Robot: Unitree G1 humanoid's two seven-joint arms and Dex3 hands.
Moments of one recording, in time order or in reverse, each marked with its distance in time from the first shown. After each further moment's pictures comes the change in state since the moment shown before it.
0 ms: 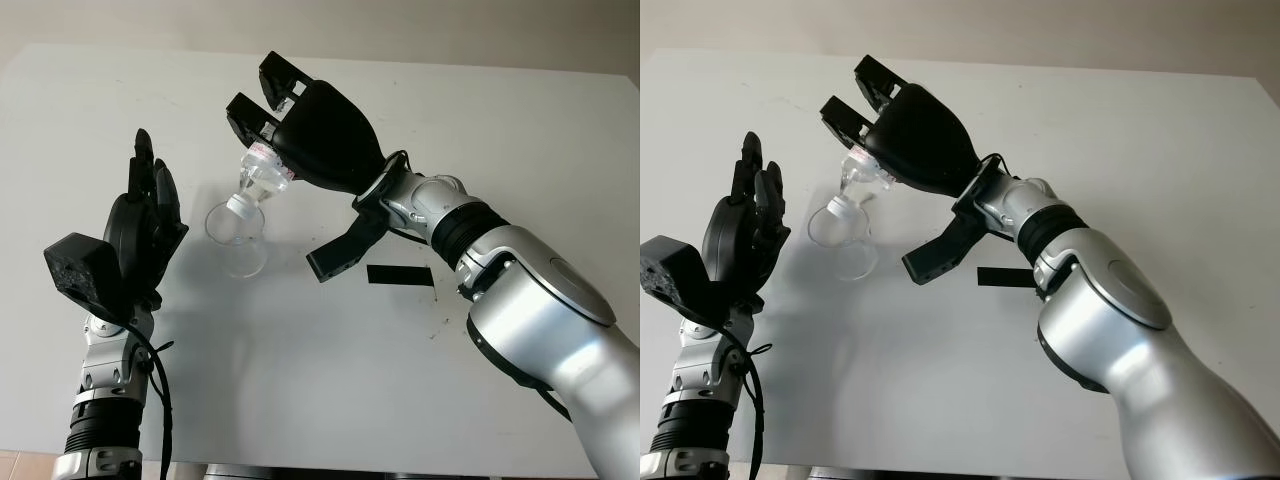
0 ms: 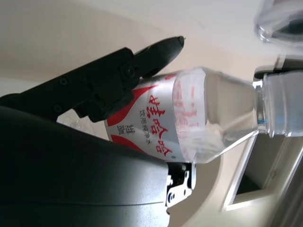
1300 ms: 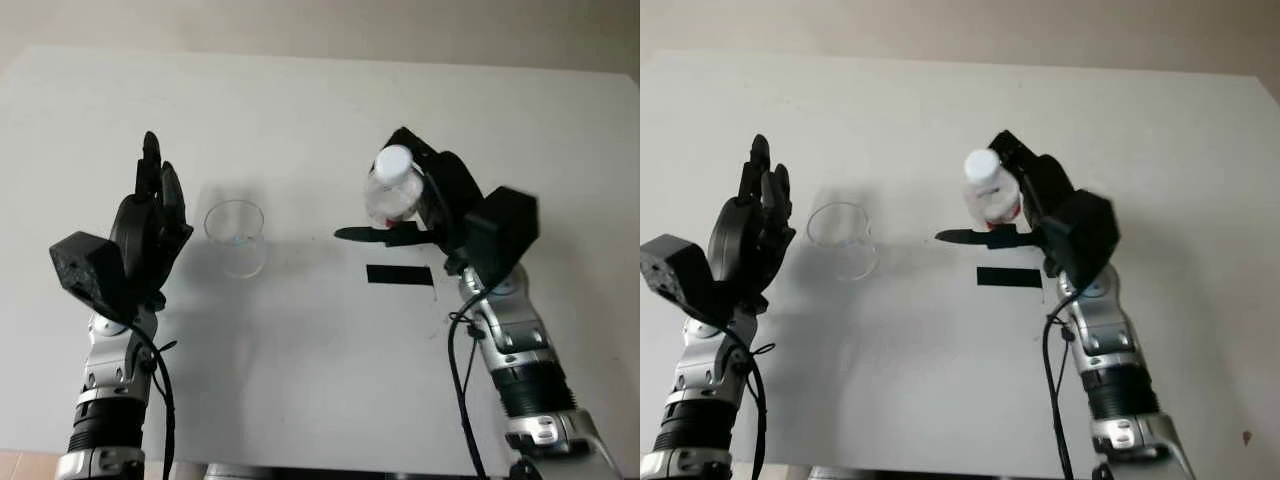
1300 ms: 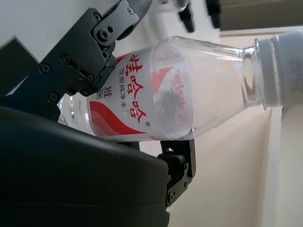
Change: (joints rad) left arm -0.001 -0.008 -0.005 -0.005 -0.001 0.029 -0.019; right arm 0.872 -0.006 -0.814 -1.219 1.199 0.731 1.246
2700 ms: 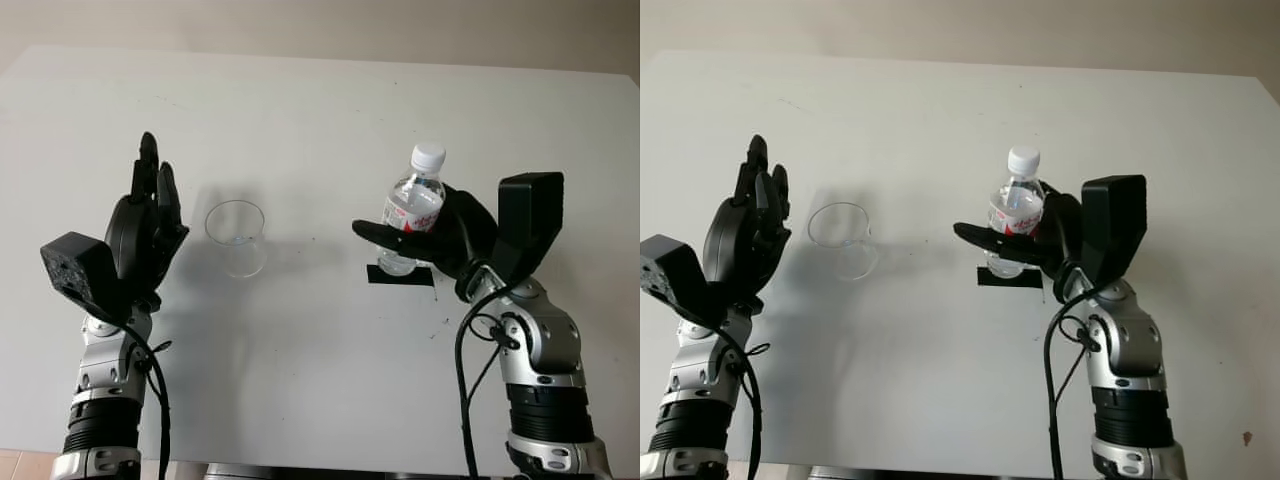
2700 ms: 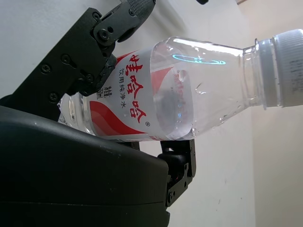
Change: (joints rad) left arm 0.001 0.011 0.018 0.006 -0.022 -0.011 -0.038; right arm 0.049 0.045 -0.072 -0.172 0.052 0.454 -0.129
